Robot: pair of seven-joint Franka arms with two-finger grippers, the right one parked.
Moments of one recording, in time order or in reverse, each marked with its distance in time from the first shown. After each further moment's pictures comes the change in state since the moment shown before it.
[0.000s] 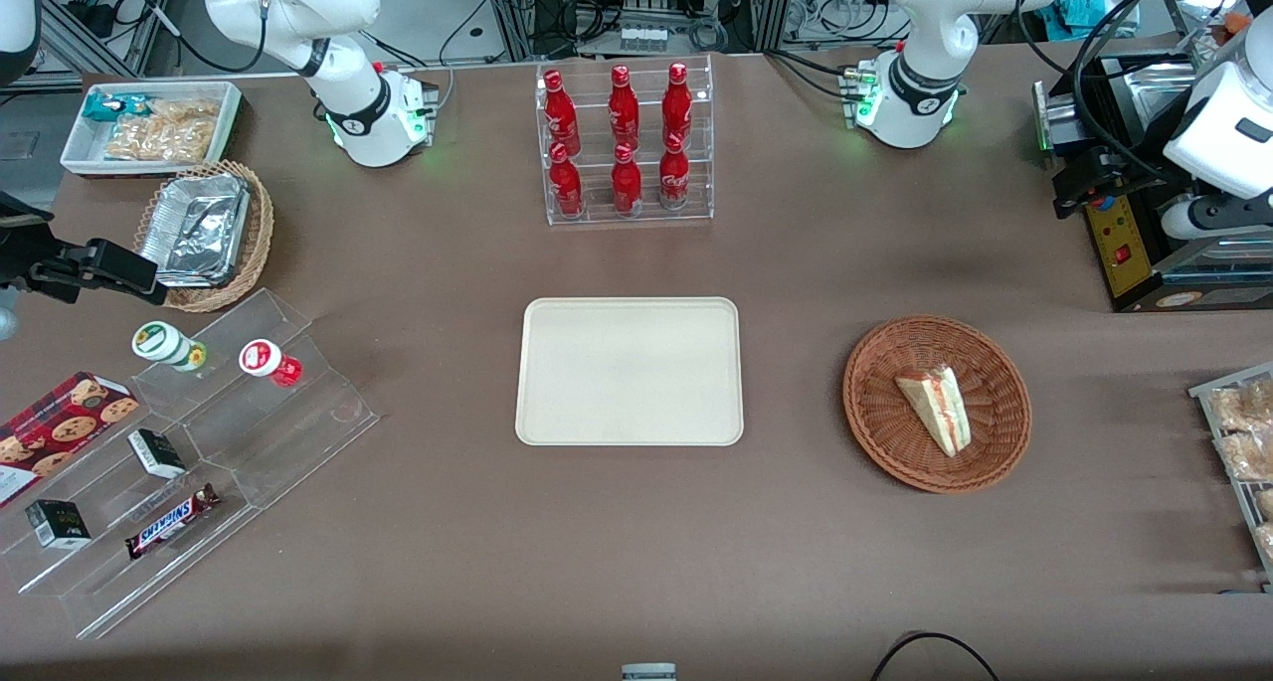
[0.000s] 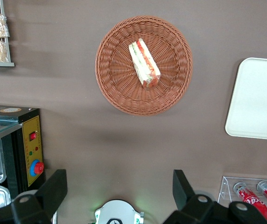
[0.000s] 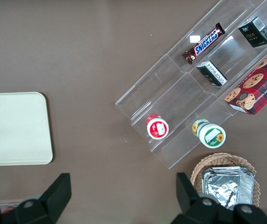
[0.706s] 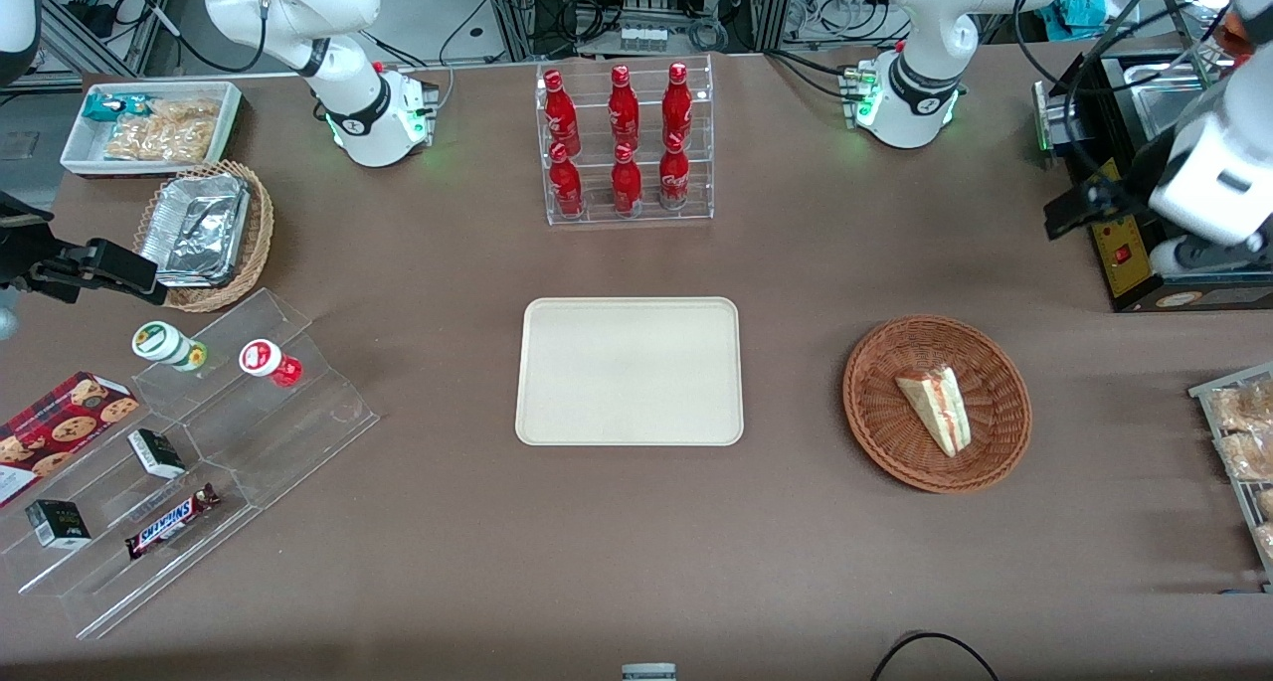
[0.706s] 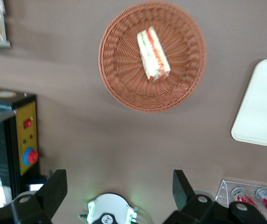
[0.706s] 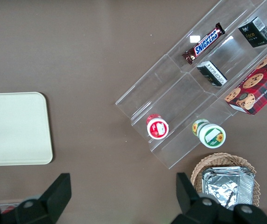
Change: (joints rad) arm 0.002 0.084 0.010 -0.025 0.000 0.004 -0.108
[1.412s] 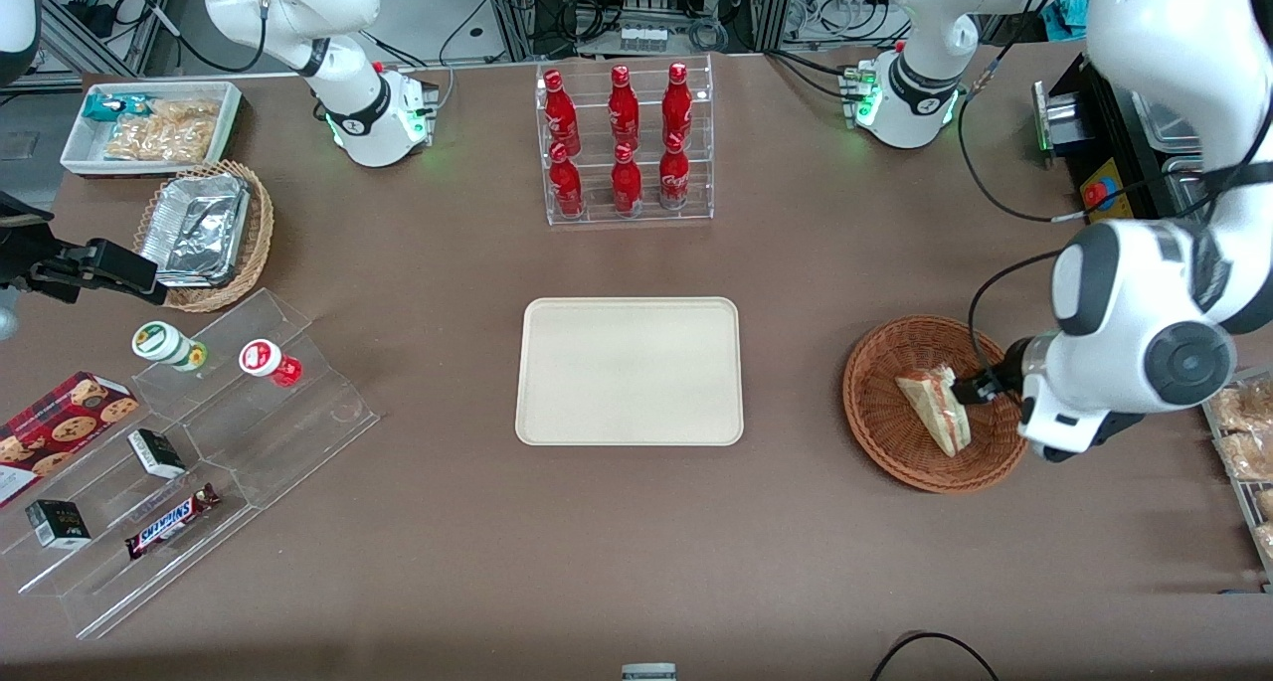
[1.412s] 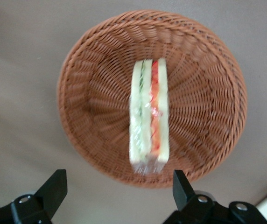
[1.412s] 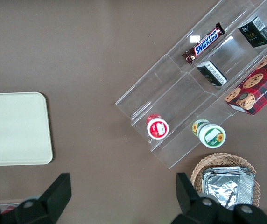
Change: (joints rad) arm -0.003 0.400 -0.006 -0.072 0.000 0.410 -0.299
